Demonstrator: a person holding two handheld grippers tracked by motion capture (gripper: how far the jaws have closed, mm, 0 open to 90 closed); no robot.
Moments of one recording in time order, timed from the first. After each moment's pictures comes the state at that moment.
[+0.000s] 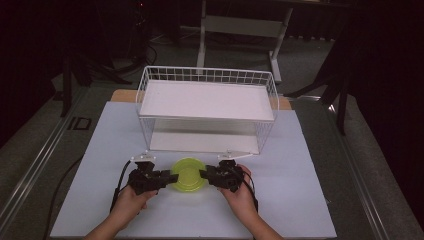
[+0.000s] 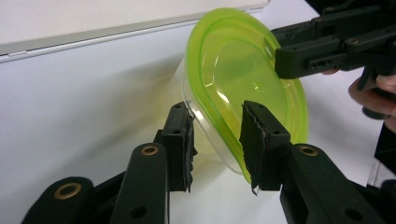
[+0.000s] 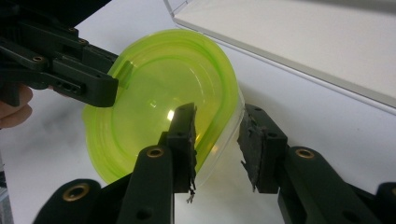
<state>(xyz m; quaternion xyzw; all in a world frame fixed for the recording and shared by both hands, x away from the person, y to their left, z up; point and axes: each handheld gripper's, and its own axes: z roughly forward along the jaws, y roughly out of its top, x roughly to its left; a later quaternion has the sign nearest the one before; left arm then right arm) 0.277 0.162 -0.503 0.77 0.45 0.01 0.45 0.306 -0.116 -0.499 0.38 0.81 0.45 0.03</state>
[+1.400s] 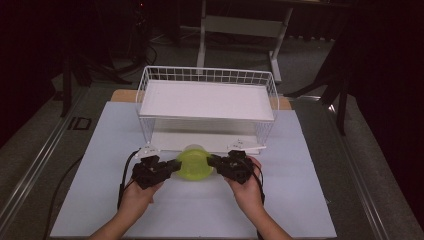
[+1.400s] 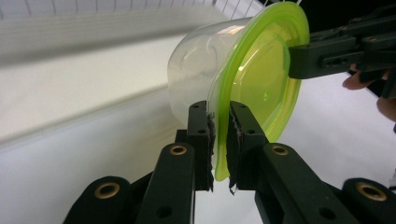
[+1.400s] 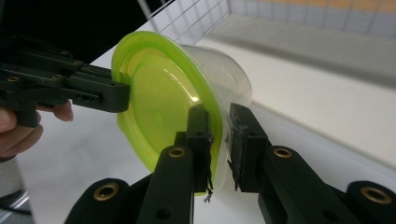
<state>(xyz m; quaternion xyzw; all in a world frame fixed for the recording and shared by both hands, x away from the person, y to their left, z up) 0.278 0.141 -0.459 0.75 0.44 0.09 0.49 0.307 -0.131 -0.449 0.39 0.78 0.48 0.07</state>
